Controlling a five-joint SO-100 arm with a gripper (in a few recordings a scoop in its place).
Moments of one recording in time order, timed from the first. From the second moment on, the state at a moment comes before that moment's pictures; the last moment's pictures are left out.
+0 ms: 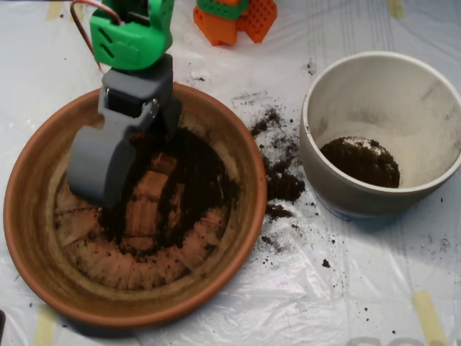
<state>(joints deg) 30.1 97.6 113.6 58.2 -4.7</state>
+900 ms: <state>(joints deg) 32.6 62.3 80.9 72.3 -12.0</state>
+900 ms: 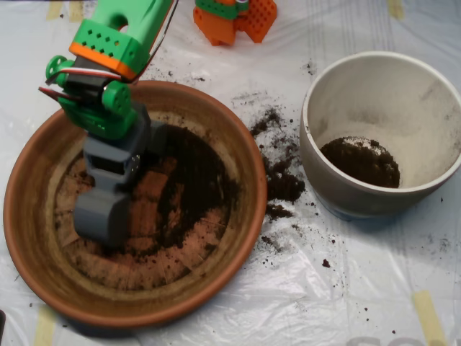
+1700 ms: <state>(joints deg) 35.0 81.0 103.9 60.8 -16.7</state>
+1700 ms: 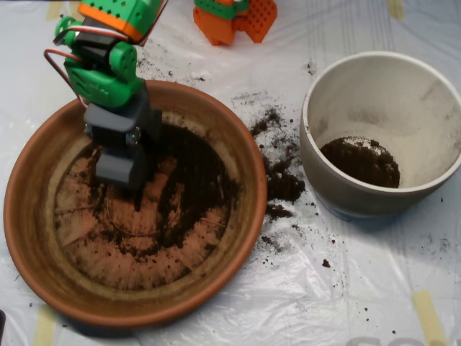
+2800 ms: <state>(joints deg) 11.2 107.7 98.8 78.0 -6.6</state>
